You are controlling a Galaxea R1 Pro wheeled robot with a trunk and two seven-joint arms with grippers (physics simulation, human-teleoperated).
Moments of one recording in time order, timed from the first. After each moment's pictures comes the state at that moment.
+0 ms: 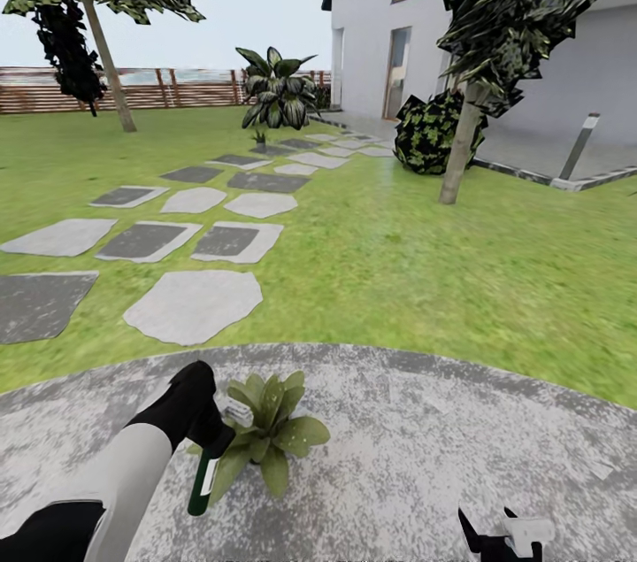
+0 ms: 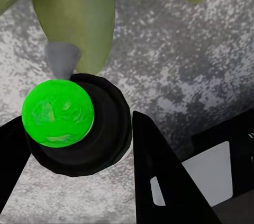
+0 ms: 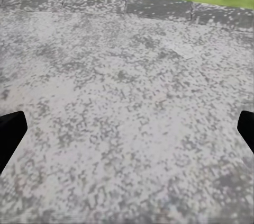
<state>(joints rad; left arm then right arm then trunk) -0.82 -0.01 0.02 -0.53 -1.02 1.00 -1.01 -0.27 -0.08 -0.81 -0.41 0.47 -0.59 0.49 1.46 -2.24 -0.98</state>
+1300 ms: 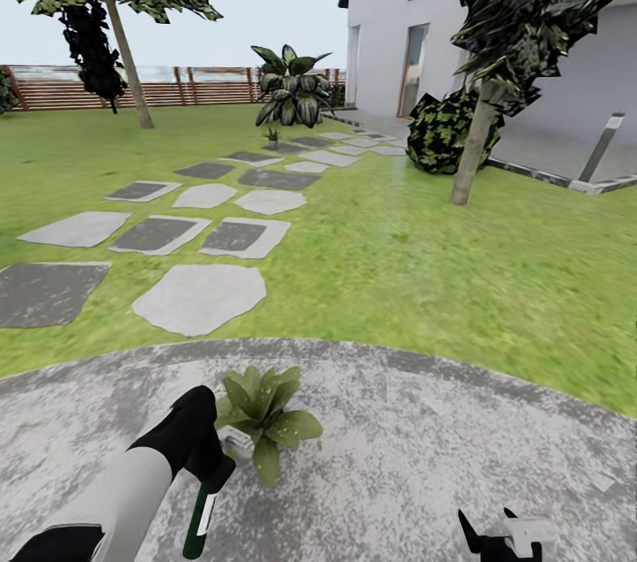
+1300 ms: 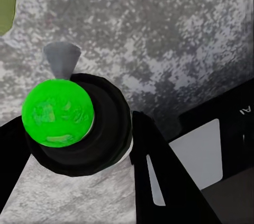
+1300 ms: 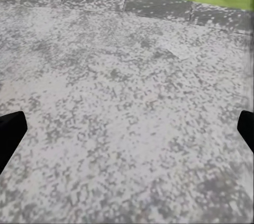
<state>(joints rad) -0.75 -0.02 0.03 -0.50 -1.02 0.99 -1.01 -0.27 -0.08 -0.81 -0.41 0.47 -0.59 0.49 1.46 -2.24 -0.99</state>
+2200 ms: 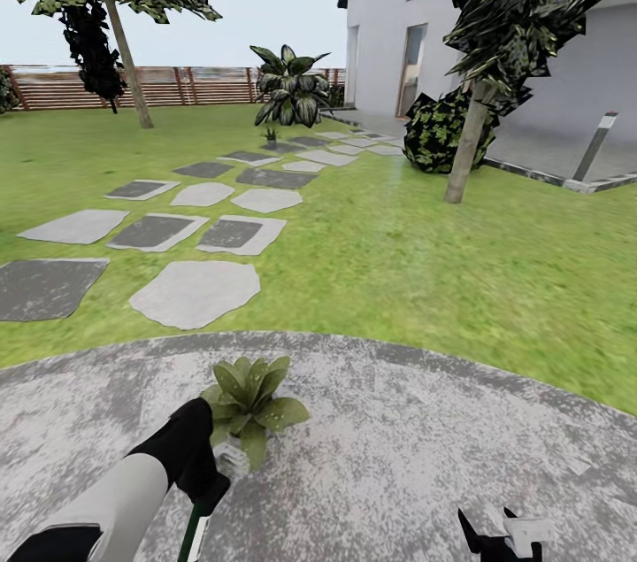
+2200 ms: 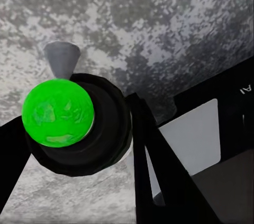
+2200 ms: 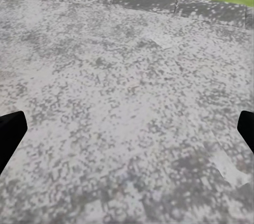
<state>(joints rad) -0.75 -0.01 0.03 -0.41 -1.03 0.98 -1.01 -0.27 -0.08 -0.81 -0.41 0.47 -0.59 0.49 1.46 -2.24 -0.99</state>
